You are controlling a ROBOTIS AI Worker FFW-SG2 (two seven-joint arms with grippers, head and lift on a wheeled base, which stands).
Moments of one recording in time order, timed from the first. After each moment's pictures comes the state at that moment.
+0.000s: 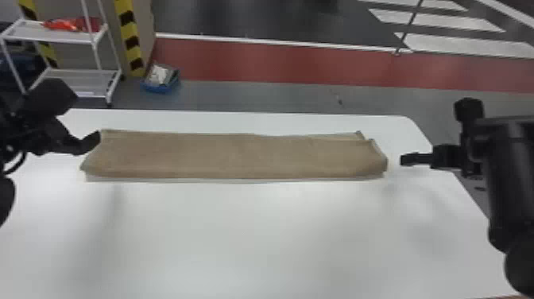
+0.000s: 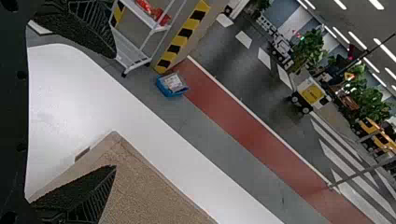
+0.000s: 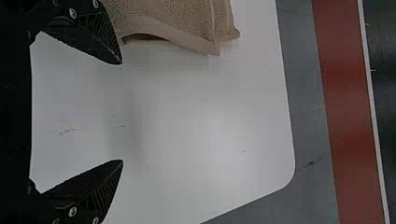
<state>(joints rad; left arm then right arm) -0.34 0.31 0.02 -1.38 -0.59 0.26 -0.59 -0.76 -0.31 -0.42 -0.86 0.60 0.95 0.75</state>
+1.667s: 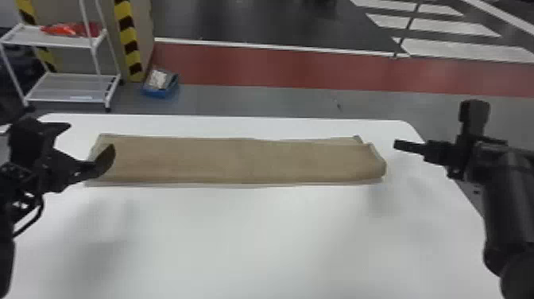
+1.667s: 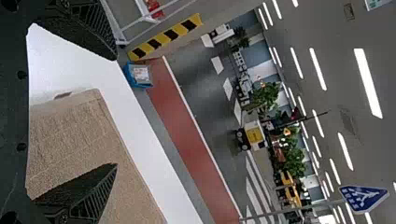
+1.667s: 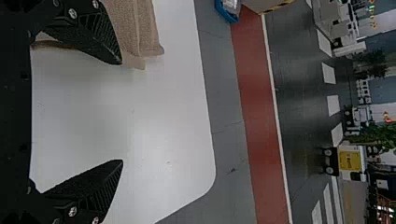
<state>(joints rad) -0.14 0.22 0.11 -1.45 -0.23 0.10 -0.41 -0.70 -0.29 -0.55 -0.83 0.38 0.57 0.65</state>
